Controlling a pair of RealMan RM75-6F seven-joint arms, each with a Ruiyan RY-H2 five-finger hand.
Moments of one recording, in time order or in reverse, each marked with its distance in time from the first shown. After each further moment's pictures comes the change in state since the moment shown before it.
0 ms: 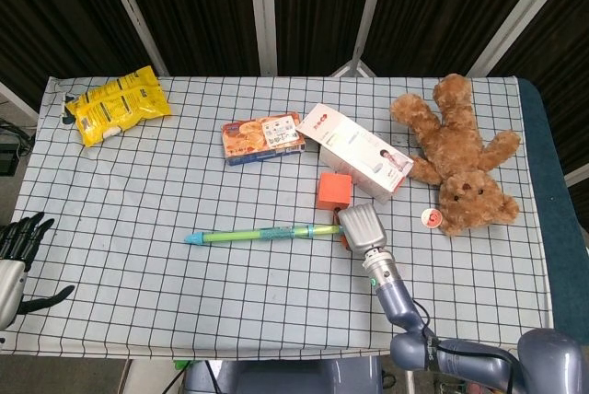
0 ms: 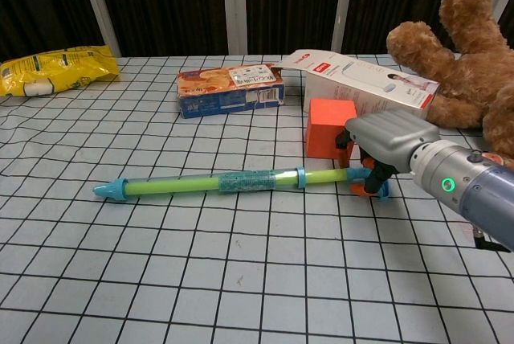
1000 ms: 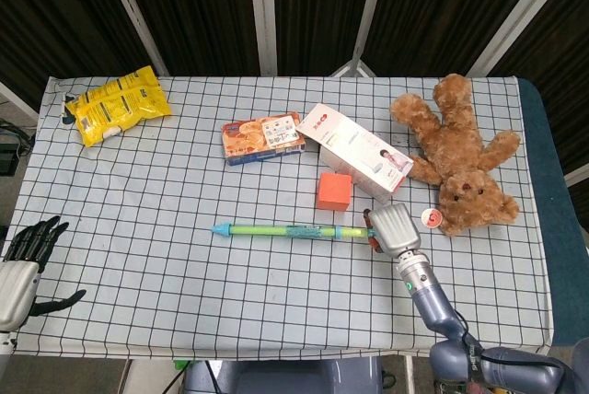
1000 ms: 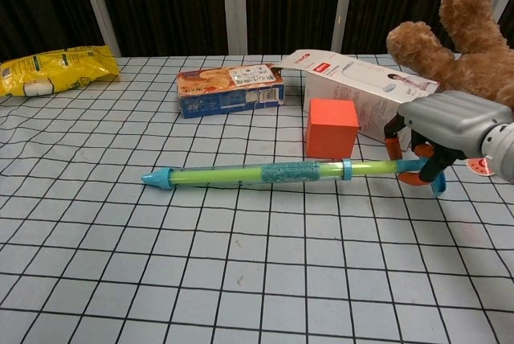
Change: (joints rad) left arm -0.013 0.021 0.011 -0.084 -0.015 -0.064 0.011; right arm -0.058 0.245 -0.073 -0.172 -0.054 0.016 0.077
